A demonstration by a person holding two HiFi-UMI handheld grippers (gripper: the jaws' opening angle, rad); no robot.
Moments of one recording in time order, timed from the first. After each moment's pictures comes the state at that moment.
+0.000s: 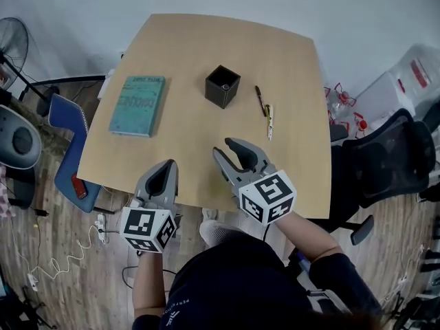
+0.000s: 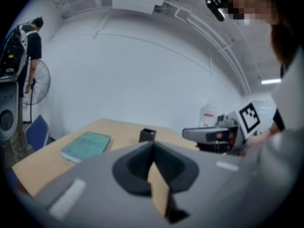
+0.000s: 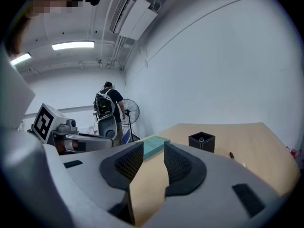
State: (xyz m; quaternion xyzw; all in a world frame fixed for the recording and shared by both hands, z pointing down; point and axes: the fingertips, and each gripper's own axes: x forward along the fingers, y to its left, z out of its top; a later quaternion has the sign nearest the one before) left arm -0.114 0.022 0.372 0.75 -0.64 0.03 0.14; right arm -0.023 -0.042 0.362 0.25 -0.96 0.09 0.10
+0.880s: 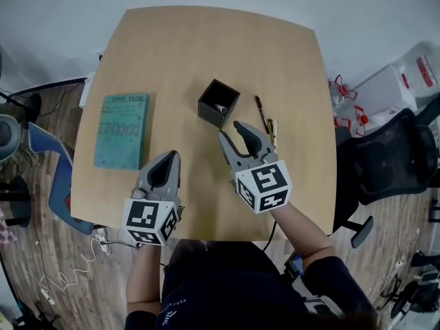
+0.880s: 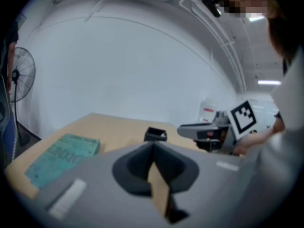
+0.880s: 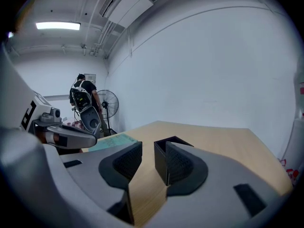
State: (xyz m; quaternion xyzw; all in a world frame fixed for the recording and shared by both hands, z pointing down) left arm -0.142 -0.124 0.406 0.78 -0.60 0.07 0.16; right arm -0.043 -0.201 0.399 0.36 -0.92 0.07 0.14
